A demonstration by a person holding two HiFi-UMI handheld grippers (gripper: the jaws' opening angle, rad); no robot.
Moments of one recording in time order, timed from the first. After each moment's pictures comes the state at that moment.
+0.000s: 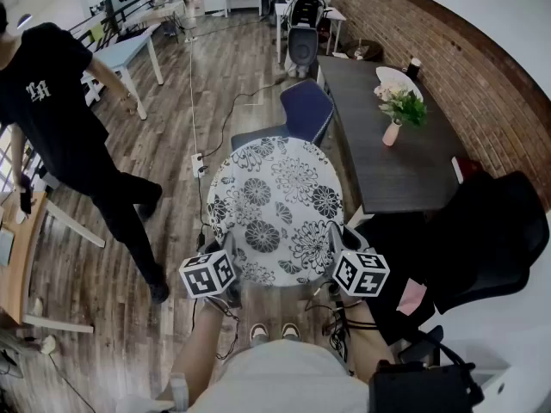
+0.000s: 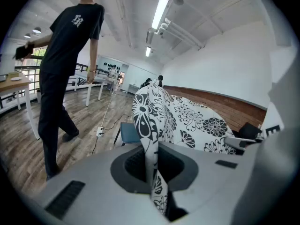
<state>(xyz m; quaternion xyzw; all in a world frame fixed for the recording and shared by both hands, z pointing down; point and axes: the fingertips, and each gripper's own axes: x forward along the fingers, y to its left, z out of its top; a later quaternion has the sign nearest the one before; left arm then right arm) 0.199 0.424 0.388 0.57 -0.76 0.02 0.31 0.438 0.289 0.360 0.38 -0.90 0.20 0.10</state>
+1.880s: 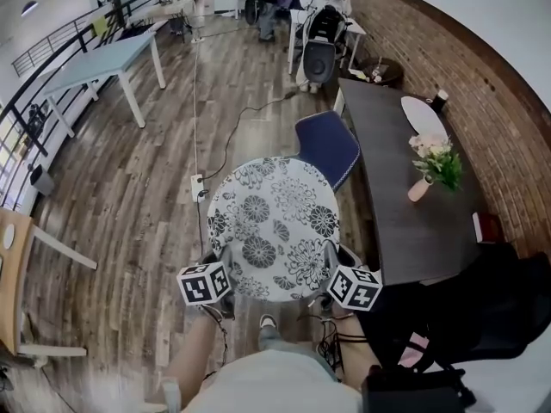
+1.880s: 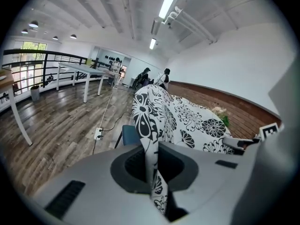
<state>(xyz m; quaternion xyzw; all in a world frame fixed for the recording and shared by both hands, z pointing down) 0.055 0.249 0.437 0.58 -0.74 0.02 0.35 0.291 0.111 0.408 0.39 -0.88 0.25 0.12</state>
